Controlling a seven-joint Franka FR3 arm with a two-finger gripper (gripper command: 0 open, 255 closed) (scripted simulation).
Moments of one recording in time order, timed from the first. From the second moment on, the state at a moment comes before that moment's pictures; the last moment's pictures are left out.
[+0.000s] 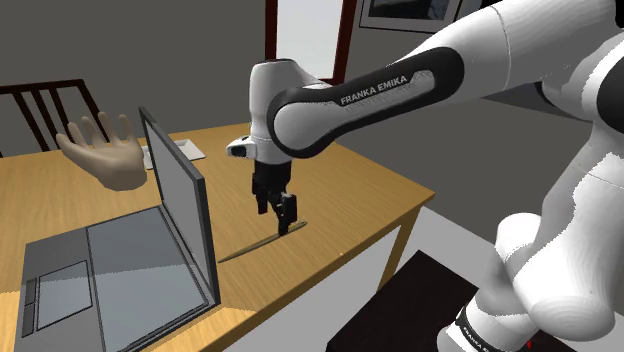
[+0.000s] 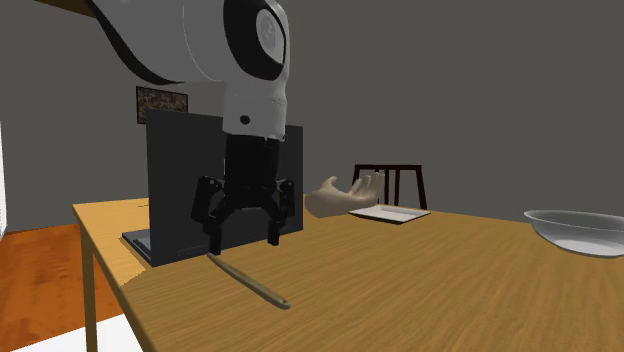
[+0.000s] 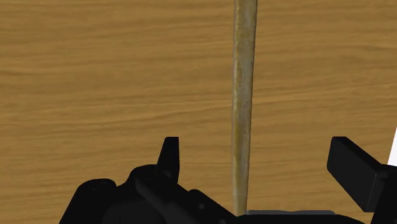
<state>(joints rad) 0.43 -0.02 0.11 -2.09 0.08 2.02 -0.98</state>
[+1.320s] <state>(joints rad) 0.43 0.02 0.12 -2.13 0.08 2.11 -0.99</state>
